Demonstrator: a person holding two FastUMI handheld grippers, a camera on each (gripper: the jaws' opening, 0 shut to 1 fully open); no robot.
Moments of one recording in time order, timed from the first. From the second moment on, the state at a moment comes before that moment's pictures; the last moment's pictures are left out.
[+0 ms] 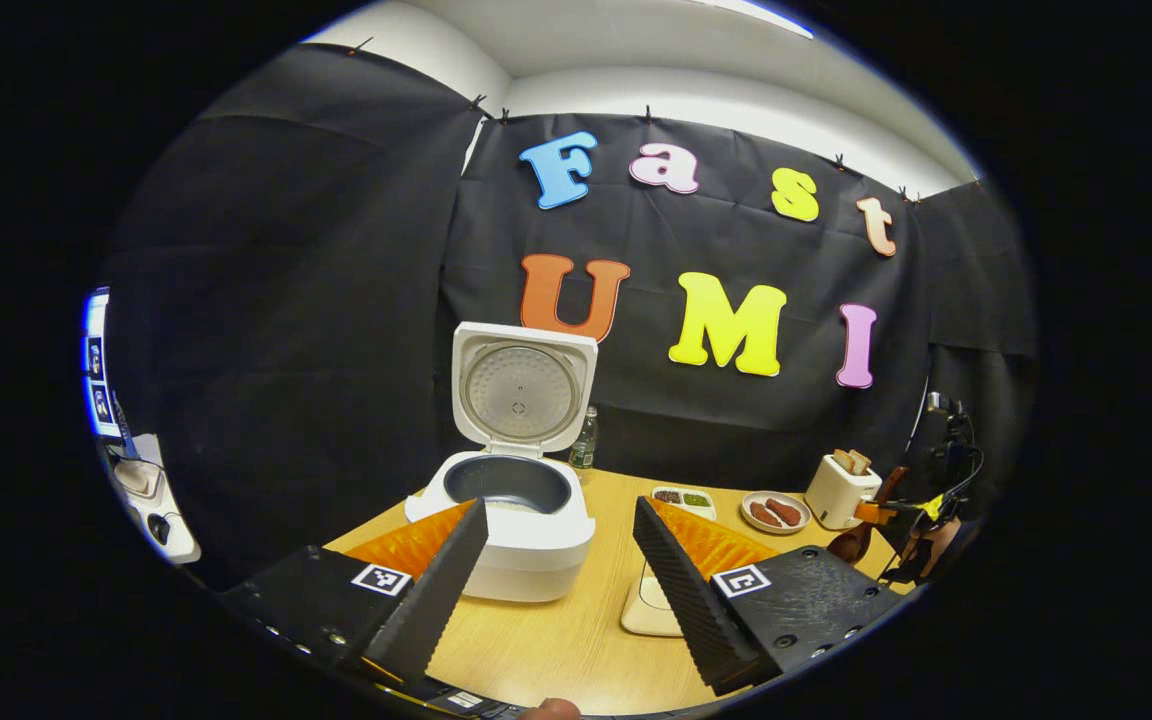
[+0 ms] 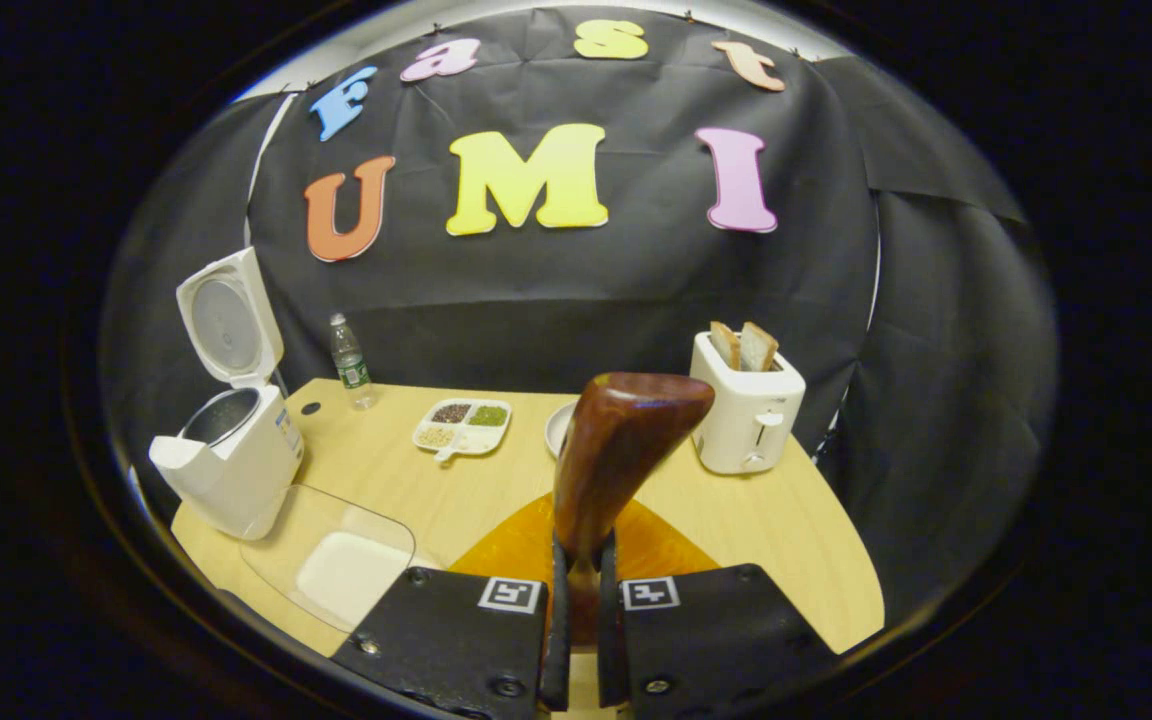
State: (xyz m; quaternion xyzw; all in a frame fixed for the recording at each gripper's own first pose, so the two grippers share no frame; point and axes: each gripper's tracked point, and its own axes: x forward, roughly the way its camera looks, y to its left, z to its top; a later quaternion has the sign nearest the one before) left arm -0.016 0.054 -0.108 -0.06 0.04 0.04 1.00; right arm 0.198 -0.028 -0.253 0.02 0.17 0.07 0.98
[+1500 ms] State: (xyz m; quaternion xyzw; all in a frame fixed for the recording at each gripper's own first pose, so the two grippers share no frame) left arm -0.014 0.113 -0.137 -0.06 0.07 -0.01 1.00; right arm 0.180 0.199 -0.358 -0.01 0.23 0.05 0.97
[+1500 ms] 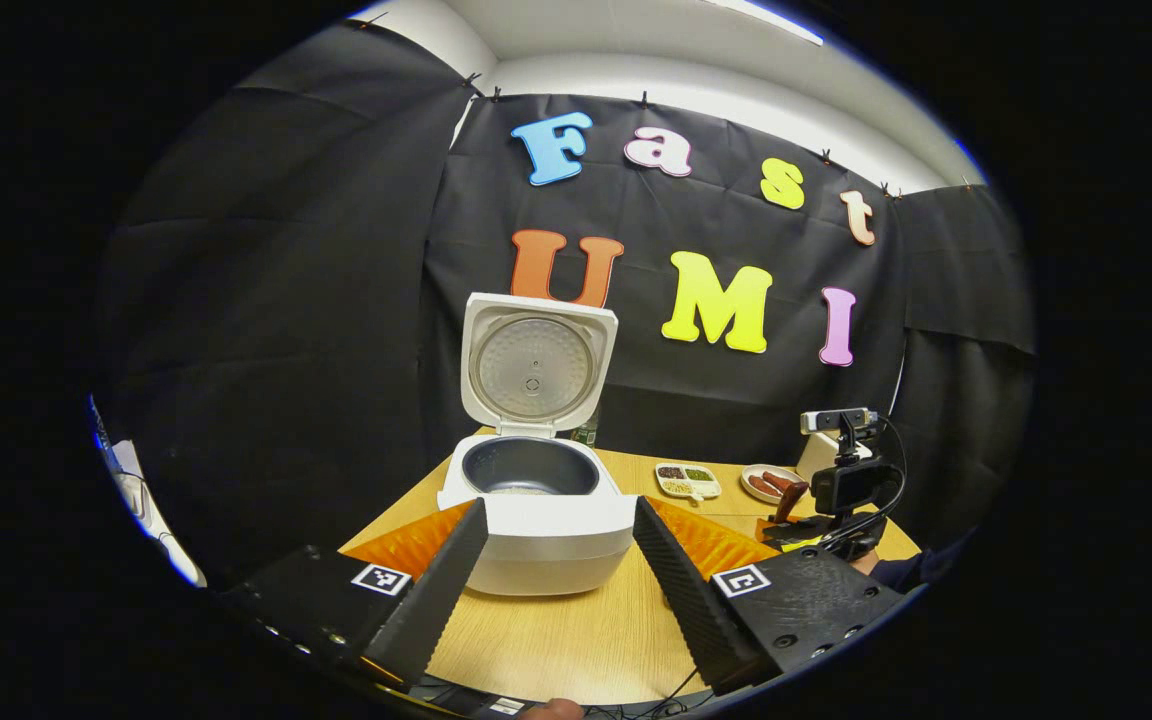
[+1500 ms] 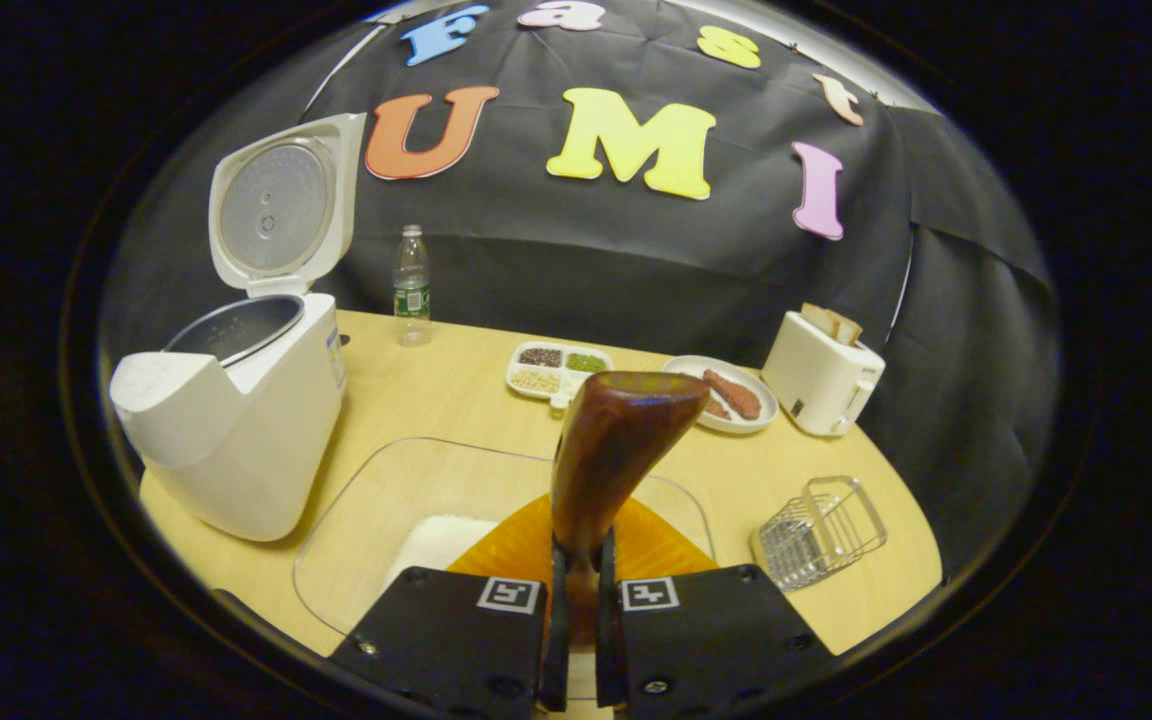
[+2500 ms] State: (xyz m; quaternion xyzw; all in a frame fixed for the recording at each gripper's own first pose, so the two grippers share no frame) left arm -0.003 0.080 -0.131 -0.03 0.08 -0.02 1.00; right arm 0.188 0.175 -0.328 0.54 0.30 0.15 0.77
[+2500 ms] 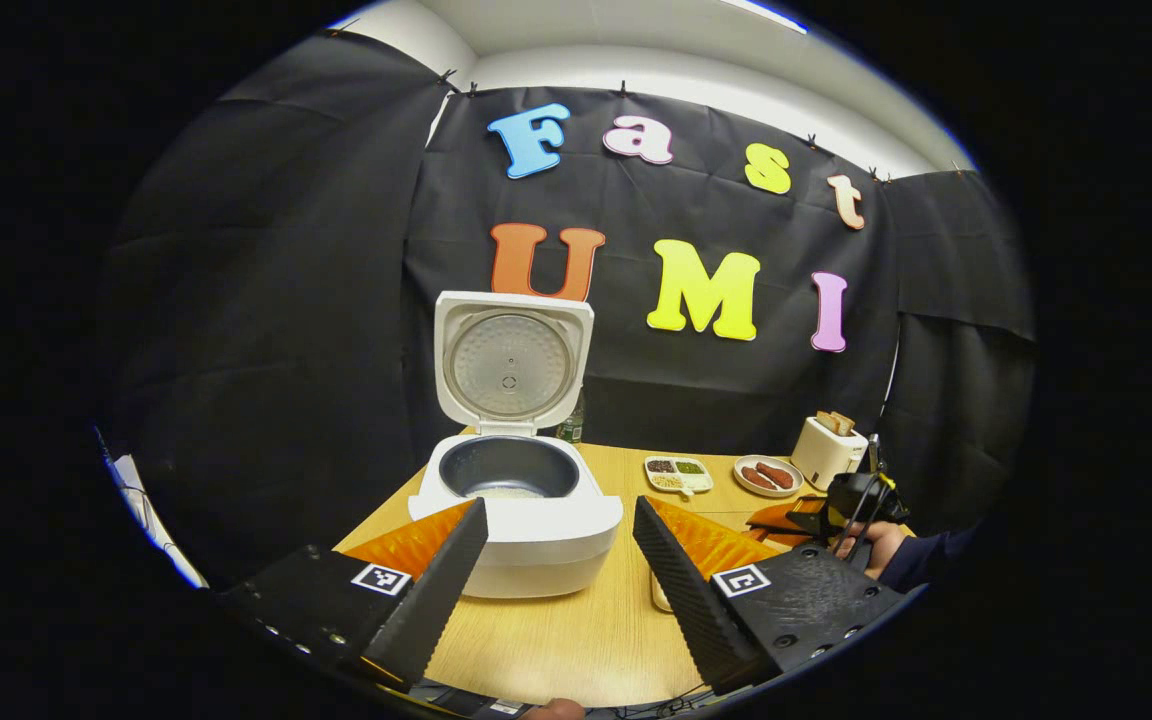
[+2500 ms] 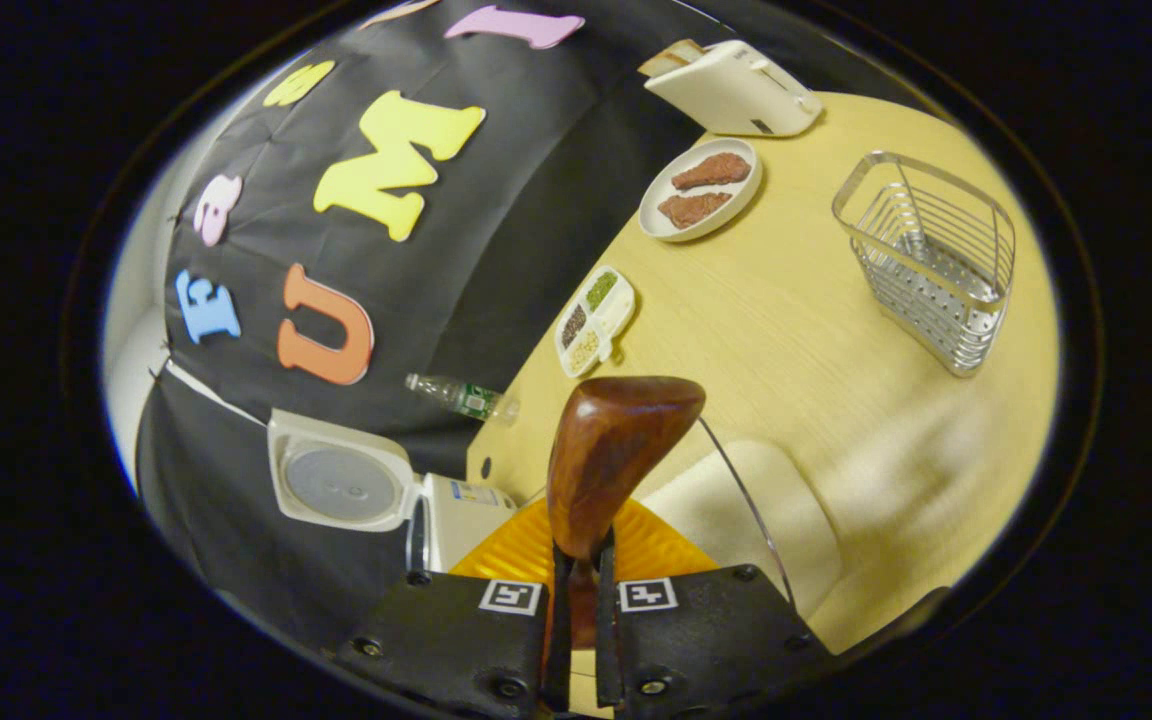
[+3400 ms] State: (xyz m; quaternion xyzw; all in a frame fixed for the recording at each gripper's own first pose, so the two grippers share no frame) left arm -0.025 0.085 -0.110 -0.03 0.05 0.00 1.00; right arm 0.189 0.257 -0.186 0.61 0.31 0.28 0.68
